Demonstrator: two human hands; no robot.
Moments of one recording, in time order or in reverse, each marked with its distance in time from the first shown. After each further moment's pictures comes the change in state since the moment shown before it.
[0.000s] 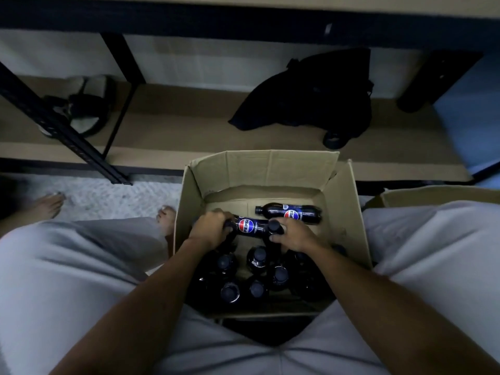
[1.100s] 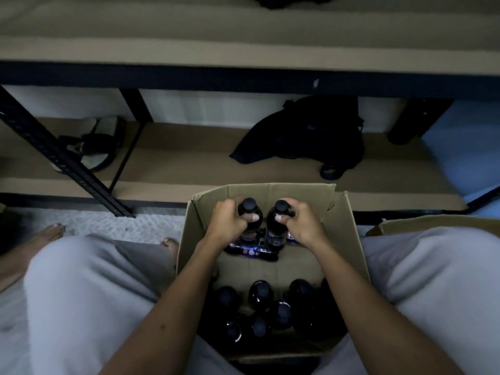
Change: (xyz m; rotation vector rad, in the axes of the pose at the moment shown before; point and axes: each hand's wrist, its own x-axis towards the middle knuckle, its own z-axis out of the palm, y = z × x) left_hand 0.028 0.061 -0.077 -0.613 0.336 0.106; right_hand 0.006 -0.054 -0.077 0.364 0.411 -0.236
